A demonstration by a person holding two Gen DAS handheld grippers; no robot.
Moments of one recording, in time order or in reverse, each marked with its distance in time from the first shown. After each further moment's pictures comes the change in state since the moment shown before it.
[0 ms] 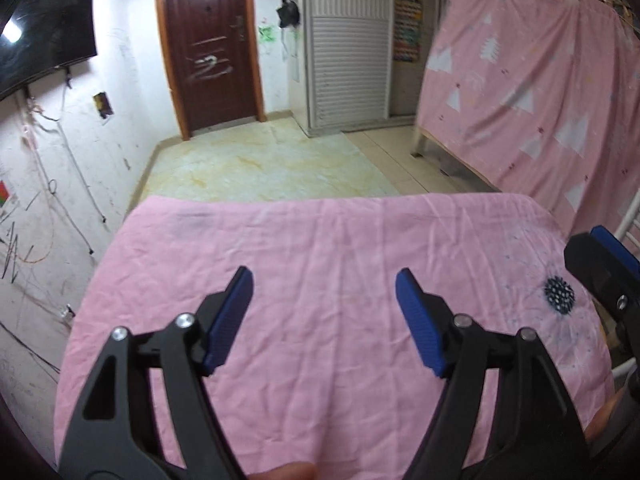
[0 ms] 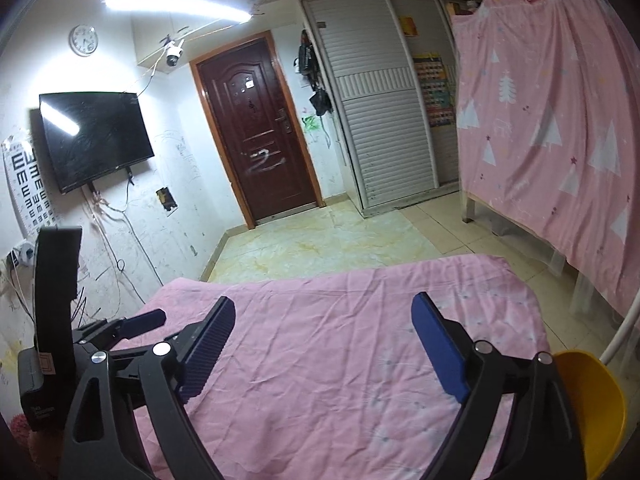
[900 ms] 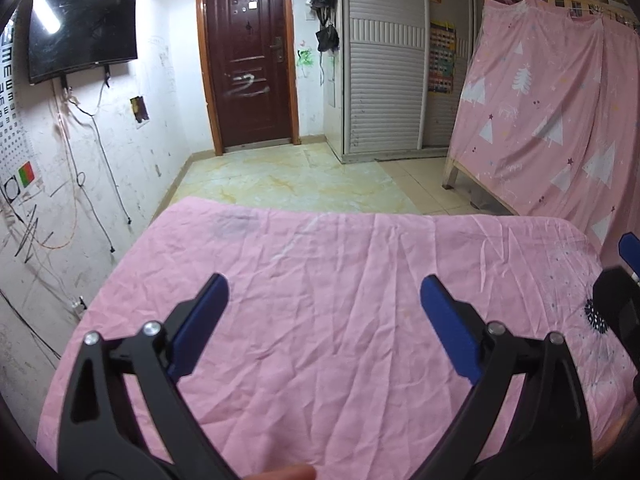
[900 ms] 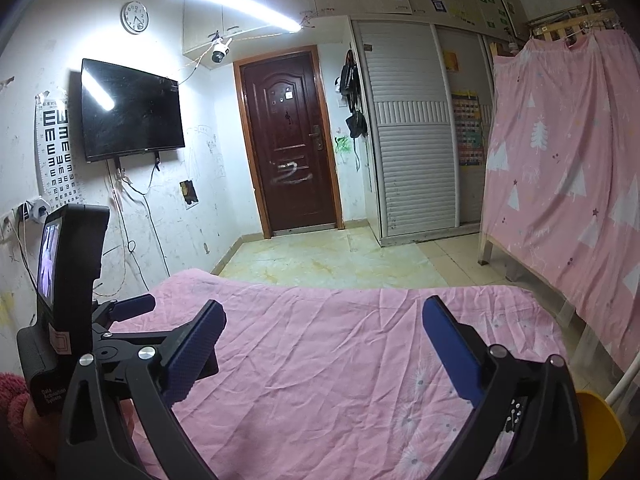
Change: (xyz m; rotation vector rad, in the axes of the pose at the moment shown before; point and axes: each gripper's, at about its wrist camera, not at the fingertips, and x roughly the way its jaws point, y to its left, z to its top) left arm 0.011 0.022 -0.017 -0.073 -0.110 0.099; right arm 0.009 0.020 -0.019 -0.158 -0.091 0.053
